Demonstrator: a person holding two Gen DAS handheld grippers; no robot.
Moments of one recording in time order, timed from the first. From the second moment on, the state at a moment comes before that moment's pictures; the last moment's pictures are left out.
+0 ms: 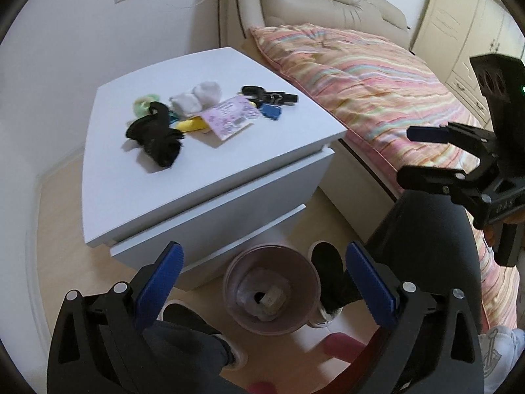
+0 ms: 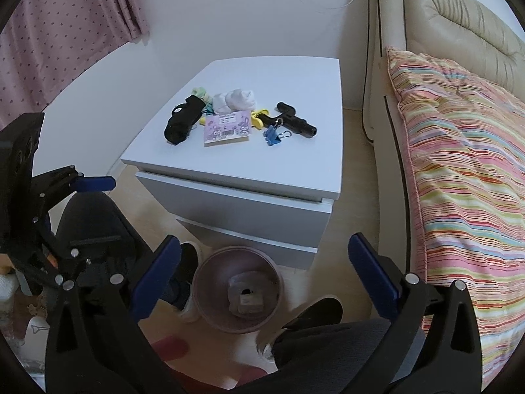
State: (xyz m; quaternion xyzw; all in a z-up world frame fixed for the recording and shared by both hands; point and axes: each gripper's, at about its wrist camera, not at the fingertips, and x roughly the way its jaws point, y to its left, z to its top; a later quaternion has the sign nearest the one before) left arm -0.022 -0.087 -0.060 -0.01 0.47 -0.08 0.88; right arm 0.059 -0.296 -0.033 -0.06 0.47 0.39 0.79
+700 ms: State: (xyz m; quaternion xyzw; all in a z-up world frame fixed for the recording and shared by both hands) left arm -0.014 -0.039 -0.034 -0.06 0.45 -0.01 0.89; right arm 0.065 -0.272 -0.021 -0.07 0.46 0.41 0.78
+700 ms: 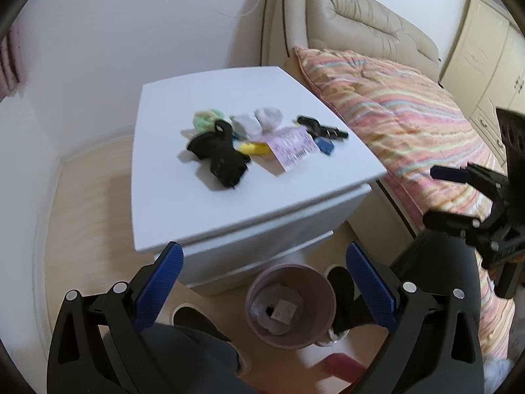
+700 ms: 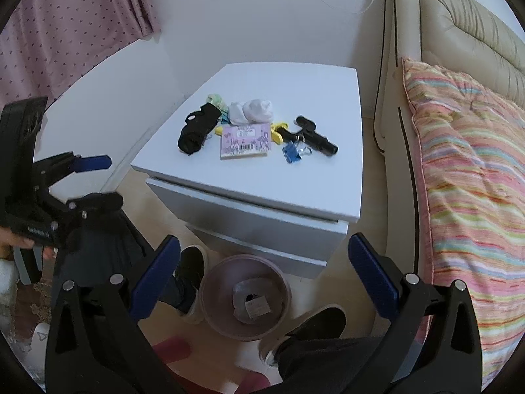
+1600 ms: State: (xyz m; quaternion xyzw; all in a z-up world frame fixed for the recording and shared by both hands) left arm 0.090 0.021 -0.069 -0.20 0.50 0.06 0.84; right arm 0.101 -0.248 -0.016 -0.09 0.45 0.41 0.79
